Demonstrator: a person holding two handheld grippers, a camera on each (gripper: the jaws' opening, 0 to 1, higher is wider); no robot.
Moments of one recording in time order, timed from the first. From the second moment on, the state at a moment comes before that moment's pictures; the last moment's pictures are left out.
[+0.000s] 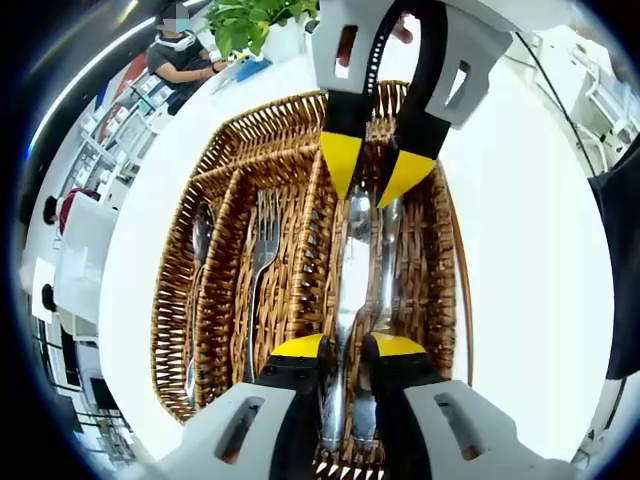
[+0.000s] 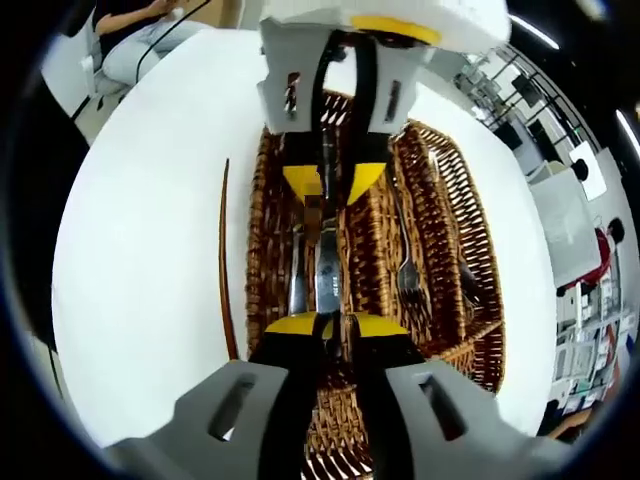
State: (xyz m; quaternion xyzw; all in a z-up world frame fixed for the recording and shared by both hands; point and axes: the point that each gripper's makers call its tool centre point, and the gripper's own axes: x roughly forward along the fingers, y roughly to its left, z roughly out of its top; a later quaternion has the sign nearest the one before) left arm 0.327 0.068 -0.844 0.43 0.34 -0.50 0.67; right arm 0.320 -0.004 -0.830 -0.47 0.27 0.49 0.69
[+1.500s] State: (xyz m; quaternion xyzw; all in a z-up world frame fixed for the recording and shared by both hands) left arm 0.230 0.115 -0.758 0.07 0.19 -0.41 0.89; right arm 0.250 -0.078 -0.761 -0.12 0.19 0.34 0.91
